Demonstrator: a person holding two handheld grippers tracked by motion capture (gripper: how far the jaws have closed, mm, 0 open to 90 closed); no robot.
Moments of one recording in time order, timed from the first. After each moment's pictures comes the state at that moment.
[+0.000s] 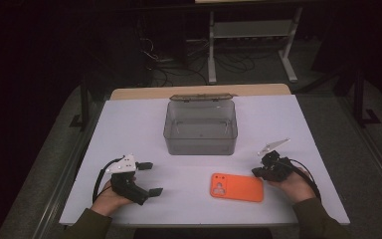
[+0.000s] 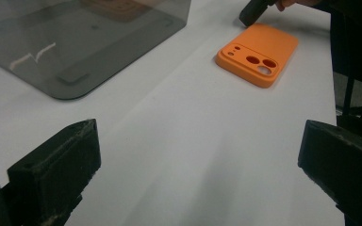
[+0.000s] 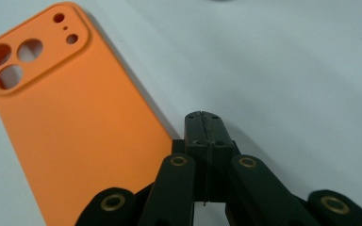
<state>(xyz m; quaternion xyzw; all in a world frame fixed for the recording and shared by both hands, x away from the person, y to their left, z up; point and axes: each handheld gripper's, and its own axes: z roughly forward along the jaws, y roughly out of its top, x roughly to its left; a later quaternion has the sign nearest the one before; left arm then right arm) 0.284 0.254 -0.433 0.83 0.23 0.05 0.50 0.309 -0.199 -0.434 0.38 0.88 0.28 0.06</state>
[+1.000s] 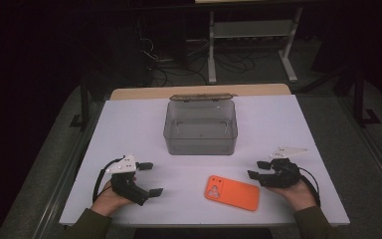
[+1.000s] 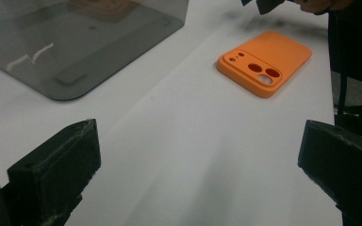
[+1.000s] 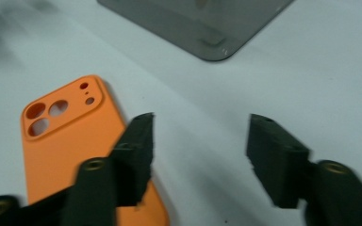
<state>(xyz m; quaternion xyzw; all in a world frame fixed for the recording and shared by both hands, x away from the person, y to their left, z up) 0.284 0.253 -0.433 0.83 0.23 0.04 0.50 0.285 -0.212 -0.432 0.41 0.81 0.41 0.10</state>
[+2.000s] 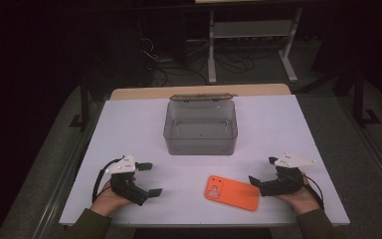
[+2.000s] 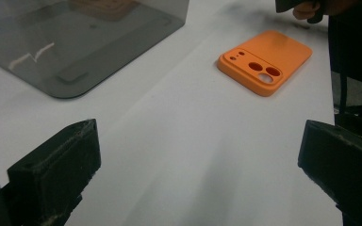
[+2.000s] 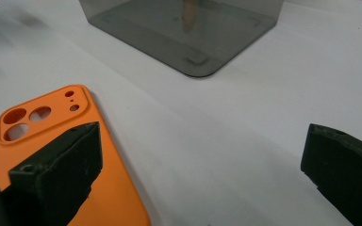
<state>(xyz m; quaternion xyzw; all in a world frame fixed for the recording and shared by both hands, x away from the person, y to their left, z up) 0.283 0.255 -0.433 0.83 0.23 0.04 0.50 0.270 -0.219 -0.444 0.39 0.78 0.45 0.17</state>
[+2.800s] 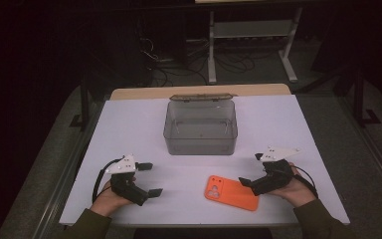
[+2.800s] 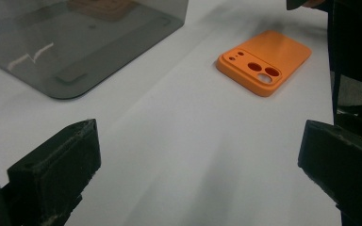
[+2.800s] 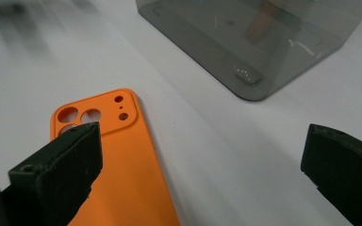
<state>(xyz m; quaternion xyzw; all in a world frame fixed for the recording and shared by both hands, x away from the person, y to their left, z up) 0.283 0.254 -0.433 0.83 0.23 0.04 0.50 0.283 -0.190 -0.419 0.31 0.84 0.43 0.13</state>
